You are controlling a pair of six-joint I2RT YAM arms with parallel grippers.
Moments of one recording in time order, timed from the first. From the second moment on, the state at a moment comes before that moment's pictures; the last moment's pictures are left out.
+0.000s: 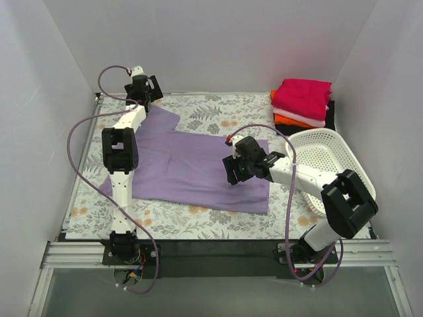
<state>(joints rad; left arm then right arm) -0.05 2.49 2.10 -0.01 -0.22 -0.28 0.72 1.53 0.94 -0.32 -0.05 0.20</state>
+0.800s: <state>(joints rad) -0.04 2.61 2.12 -0.02 -0.23 -0.27 0.72 1.50 0.87 -0.29 -0.05 0.23</state>
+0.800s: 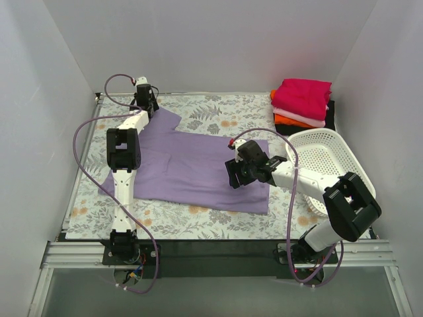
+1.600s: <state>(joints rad) -0.01 2.55 1.99 0.06 -0.24 -0.19 0.65 1.49 0.87 -0.29 0.01 0.23</state>
